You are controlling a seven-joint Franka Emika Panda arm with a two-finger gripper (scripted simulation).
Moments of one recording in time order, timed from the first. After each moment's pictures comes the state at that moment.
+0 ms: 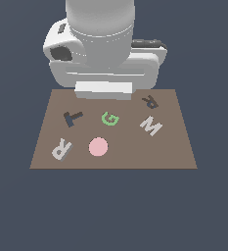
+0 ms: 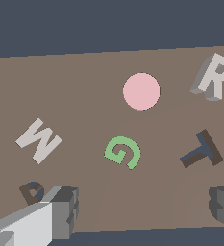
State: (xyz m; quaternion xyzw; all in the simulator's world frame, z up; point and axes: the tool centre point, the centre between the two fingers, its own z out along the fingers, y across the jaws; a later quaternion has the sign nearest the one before) arm -0.008 -0.015 0.158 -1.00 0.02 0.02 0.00
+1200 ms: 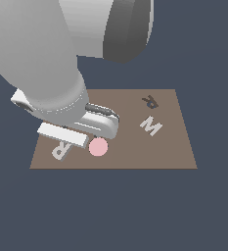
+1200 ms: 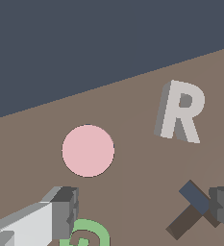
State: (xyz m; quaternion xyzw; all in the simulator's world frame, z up) arm 0.058 -0.088 0.095 -0.99 0.15 0.01 0.00
